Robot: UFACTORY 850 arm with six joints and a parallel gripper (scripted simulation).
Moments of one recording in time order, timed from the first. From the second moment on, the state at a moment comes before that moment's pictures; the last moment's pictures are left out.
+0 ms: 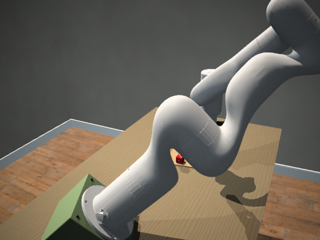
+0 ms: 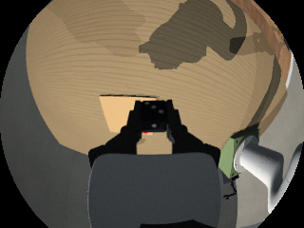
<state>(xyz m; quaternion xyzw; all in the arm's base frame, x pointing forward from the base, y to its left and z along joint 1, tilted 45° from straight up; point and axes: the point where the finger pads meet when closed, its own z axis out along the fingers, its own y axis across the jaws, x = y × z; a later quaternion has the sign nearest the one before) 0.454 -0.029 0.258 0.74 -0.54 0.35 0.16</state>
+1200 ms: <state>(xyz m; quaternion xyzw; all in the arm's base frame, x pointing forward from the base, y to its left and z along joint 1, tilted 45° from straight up) 0.496 -0.040 0.275 0.91 -0.14 0.23 0.31</state>
